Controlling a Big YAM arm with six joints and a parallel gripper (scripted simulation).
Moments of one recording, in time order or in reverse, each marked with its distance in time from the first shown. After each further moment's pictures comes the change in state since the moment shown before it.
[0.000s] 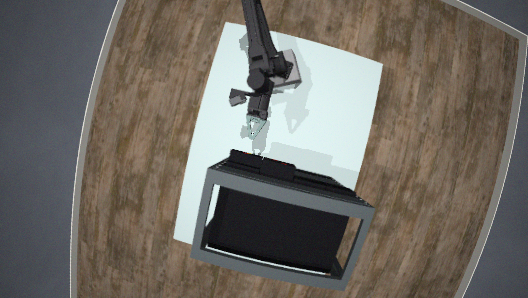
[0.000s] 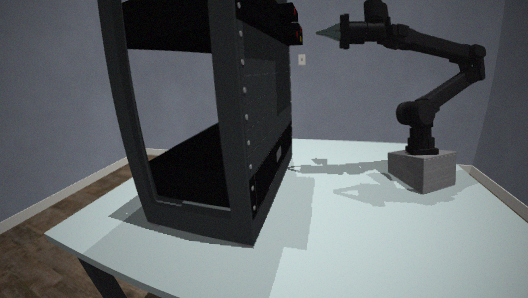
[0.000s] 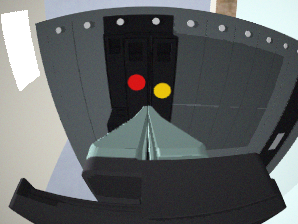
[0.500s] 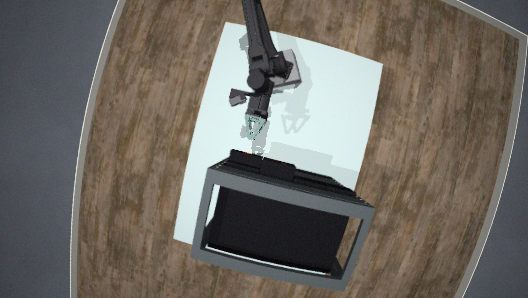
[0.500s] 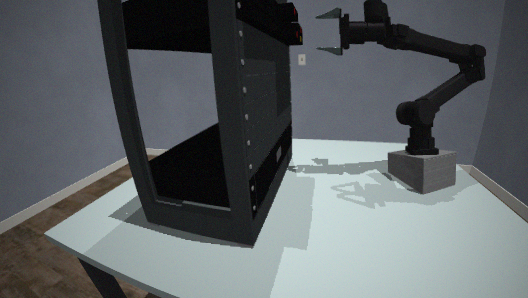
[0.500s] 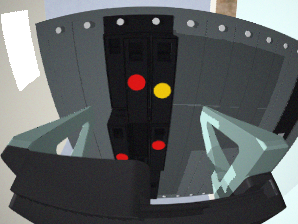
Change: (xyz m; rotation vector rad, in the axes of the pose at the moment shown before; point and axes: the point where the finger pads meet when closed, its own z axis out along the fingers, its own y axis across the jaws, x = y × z) arm 0.000 0.000 0.000 0.000 0.000 0.000
